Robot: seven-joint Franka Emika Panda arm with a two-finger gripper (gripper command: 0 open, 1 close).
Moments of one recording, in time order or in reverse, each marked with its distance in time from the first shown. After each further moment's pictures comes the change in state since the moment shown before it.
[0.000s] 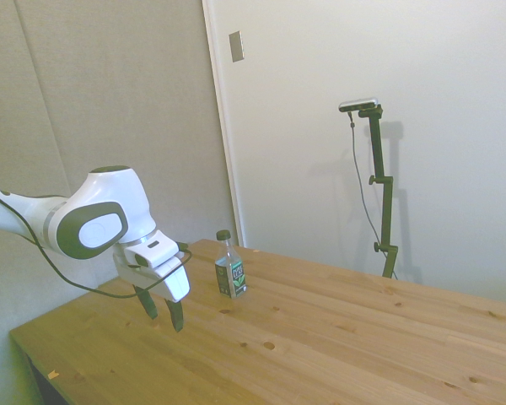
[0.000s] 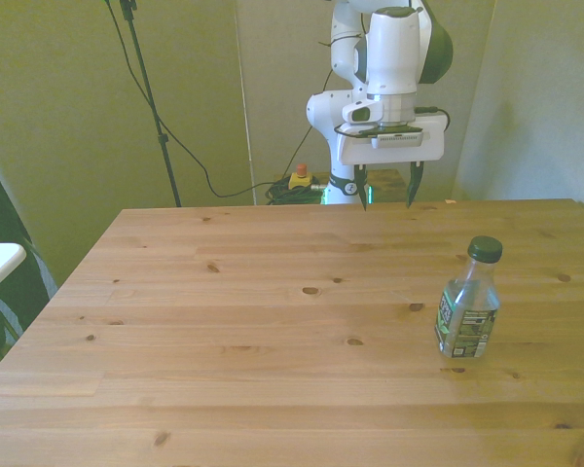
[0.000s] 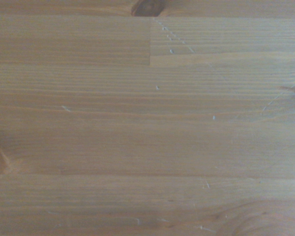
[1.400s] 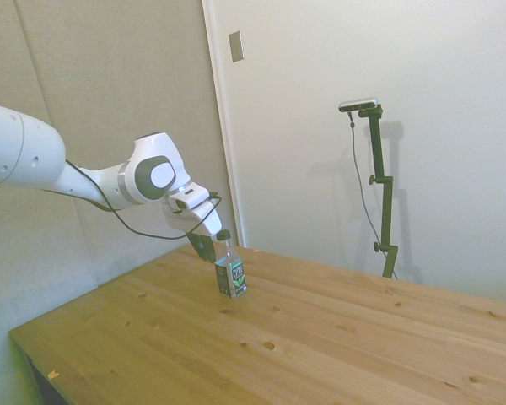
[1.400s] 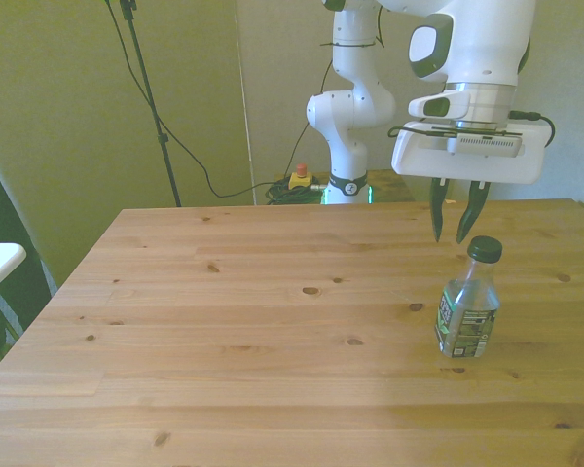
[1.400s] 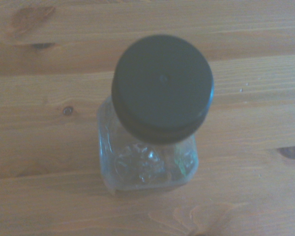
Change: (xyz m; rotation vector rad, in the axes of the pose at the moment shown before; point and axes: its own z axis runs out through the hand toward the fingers) arm 0.082 -0.191 -0.029 0.014 0.174 0.136
